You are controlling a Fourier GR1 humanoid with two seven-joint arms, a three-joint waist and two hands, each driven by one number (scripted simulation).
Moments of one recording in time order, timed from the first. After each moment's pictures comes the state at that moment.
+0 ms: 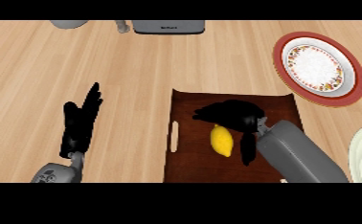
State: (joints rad) left arm -0.09 0.28 -0.22 -1.40 0.13 0.34 0.18; right arm -0.50 -0.33 0.59 -1.27 0.69 0.61 -0.19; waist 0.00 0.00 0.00
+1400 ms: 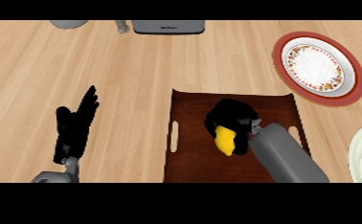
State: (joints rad) left arm -0.03 0.21 -0.12 -1.47 0.03 0.24 0.22; right arm -0.46 -0.20 0.45 -1.11 1.02 0.40 -0.41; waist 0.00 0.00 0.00
